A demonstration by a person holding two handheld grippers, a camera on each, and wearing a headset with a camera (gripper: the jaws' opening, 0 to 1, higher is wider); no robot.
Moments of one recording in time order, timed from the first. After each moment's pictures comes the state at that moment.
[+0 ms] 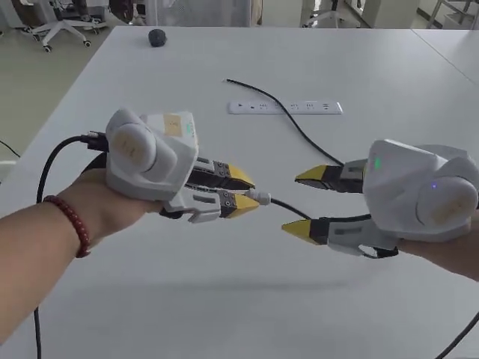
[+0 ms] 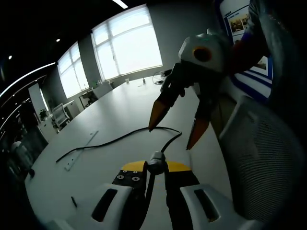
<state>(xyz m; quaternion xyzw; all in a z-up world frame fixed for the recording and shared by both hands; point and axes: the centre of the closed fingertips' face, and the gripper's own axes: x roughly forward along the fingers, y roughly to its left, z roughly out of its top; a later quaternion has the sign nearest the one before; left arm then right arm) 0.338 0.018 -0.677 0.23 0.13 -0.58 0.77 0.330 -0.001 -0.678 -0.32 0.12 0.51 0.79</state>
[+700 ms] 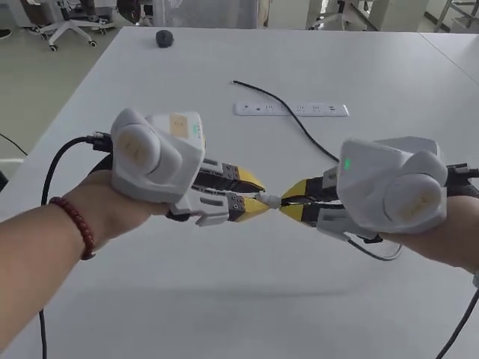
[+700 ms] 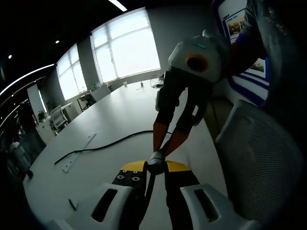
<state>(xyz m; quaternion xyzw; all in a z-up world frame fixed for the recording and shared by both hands) 0.331 0.017 -0.671 0.22 0.13 -0.59 0.77 0.331 0.012 -0.689 -0.38 0.13 0.53 0.75</state>
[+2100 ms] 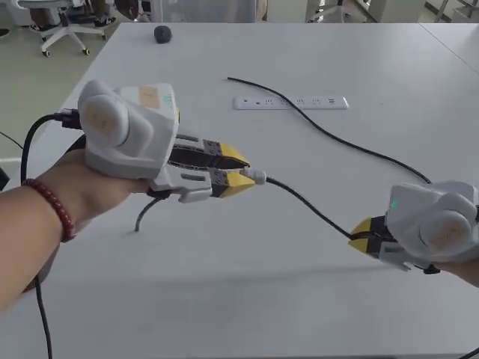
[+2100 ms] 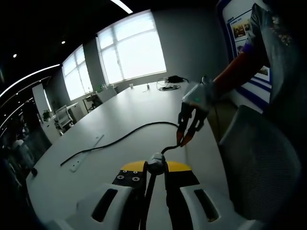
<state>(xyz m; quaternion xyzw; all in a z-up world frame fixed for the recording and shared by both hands) 0.342 0.032 -0.652 0.21 0.12 -0.57 0.79 0.331 -0.101 -0.787 -0.39 0.28 0.46 0.75</state>
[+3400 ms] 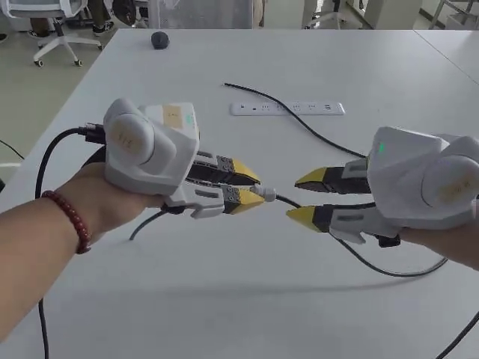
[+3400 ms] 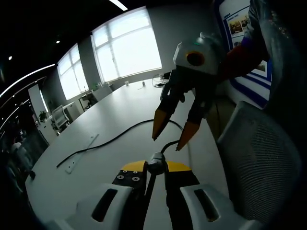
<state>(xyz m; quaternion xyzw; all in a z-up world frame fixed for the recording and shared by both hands) 0.336 0.017 -0.663 0.22 0.13 -0.58 0.77 0.329 0.000 -0.670 -0.29 0.14 0.51 0.80</state>
